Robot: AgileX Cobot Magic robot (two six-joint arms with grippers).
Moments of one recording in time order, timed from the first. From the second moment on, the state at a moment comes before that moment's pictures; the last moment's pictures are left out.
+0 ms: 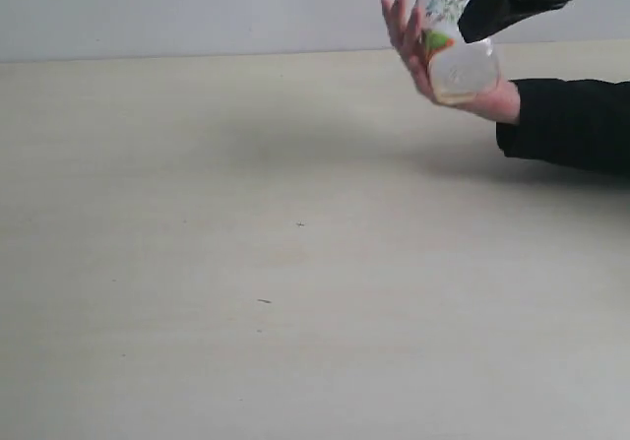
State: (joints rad) left arm -0.03 0.00 0.00 0.10 0.31 -0.11; right arm 0.28 1.54 -1.38 0.26 0.99 -0.21
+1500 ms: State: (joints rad) left arm -0.03 0.00 0.00 0.10 0.31 -0.11; right arm 0.31 0.01 -0.23 0.42 0.33 -0.39
